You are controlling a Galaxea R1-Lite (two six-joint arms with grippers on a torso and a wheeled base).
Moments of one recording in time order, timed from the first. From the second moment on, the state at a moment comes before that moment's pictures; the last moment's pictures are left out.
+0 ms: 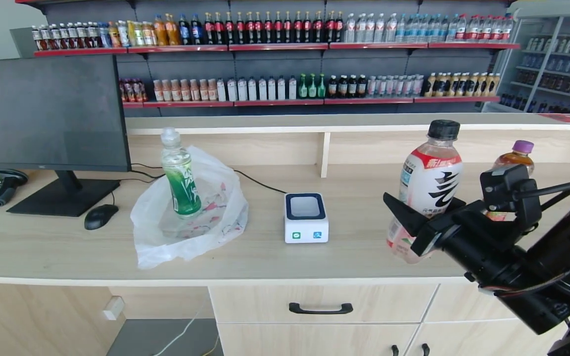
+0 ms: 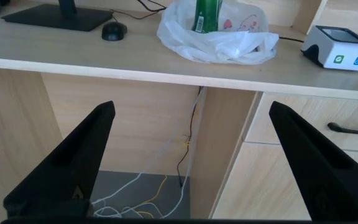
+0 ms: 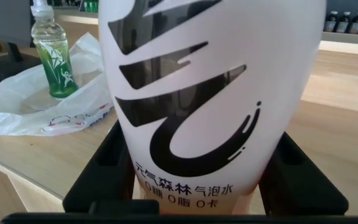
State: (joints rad) left arm 0.00 0.00 0.00 0.00 0.00 -0.02; right arm 0.50 1.71 -0.33 -1.57 -0.06 -0.06
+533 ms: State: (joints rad) left arm 0.00 0.00 0.00 0.00 0.00 -0.02; right arm 0.51 1.65 -0.26 -1.57 -0.06 -0.06
